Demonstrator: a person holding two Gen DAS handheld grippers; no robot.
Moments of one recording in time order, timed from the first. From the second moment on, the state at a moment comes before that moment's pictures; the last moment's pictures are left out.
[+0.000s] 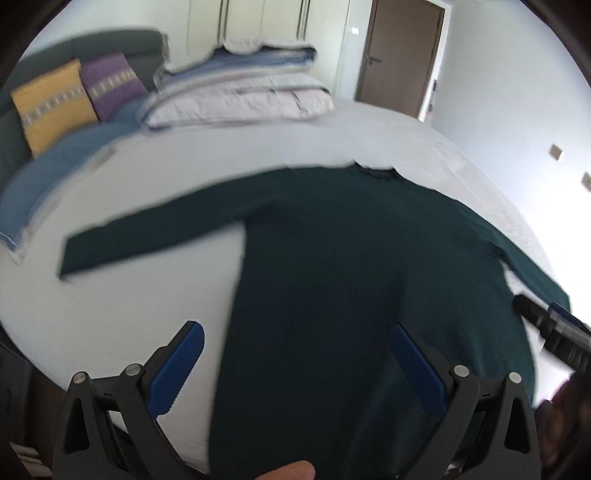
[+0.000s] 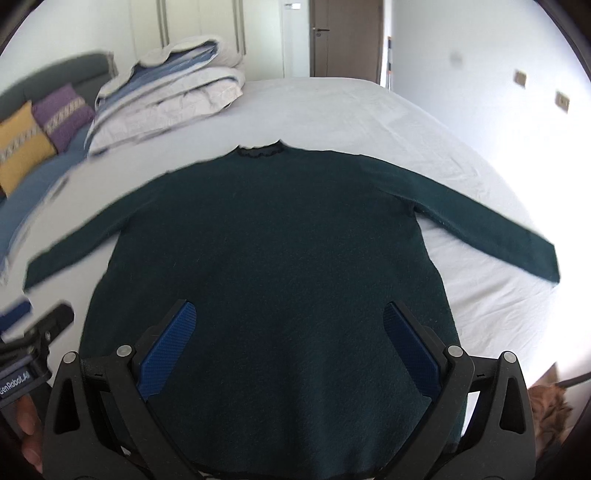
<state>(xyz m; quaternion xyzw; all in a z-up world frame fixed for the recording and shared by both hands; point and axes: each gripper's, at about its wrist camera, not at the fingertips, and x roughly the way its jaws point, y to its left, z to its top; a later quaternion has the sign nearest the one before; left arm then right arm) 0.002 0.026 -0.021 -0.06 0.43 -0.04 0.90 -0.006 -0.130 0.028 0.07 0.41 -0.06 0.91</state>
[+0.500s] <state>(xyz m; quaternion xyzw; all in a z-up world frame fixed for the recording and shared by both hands) 0.030 0.020 -0.052 -0.16 0.46 -0.09 0.87 -0.064 -0.517 -0.060 0.46 0.29 -0.25 0.80</state>
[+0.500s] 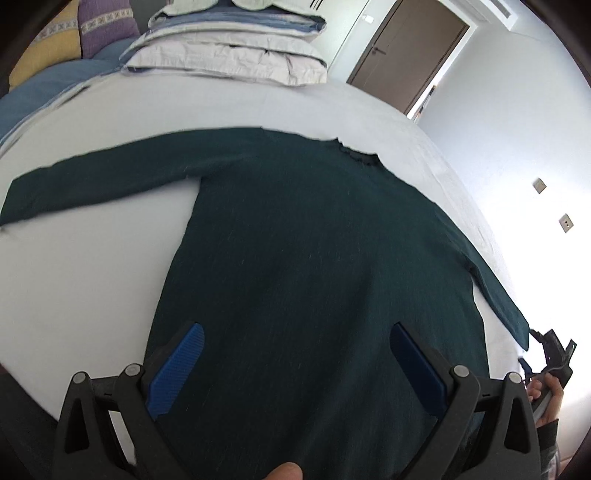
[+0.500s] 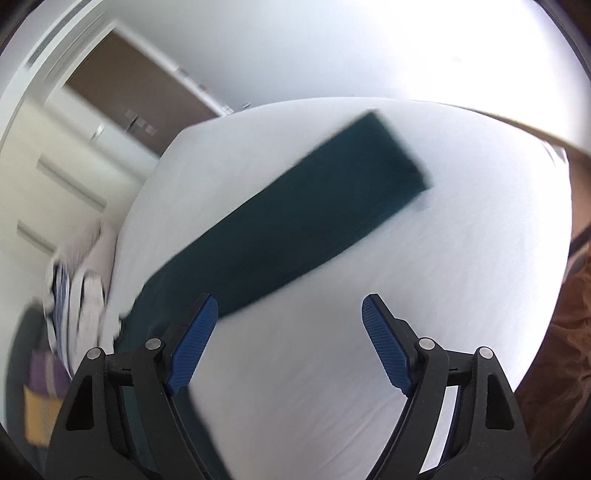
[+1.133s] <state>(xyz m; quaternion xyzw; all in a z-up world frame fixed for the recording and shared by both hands) 0.065 0.031 -0.079 -0.20 0.50 -0.10 0.84 0.016 -0.613 -0.043 0.44 0.26 -0.26 0.82</state>
